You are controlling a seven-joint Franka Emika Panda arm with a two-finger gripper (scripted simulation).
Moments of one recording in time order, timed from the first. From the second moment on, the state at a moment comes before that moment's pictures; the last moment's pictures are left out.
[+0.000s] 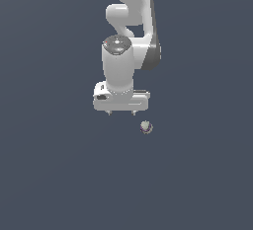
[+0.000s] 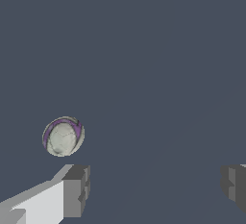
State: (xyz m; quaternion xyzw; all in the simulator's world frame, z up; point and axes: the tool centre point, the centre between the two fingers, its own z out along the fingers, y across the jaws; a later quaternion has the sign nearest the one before) arm 0.003 -0.020 0.169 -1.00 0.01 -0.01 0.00
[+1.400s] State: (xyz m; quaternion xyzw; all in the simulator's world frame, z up) arm -0.002 0.002 0.146 -1.00 -0.10 0.01 0.00
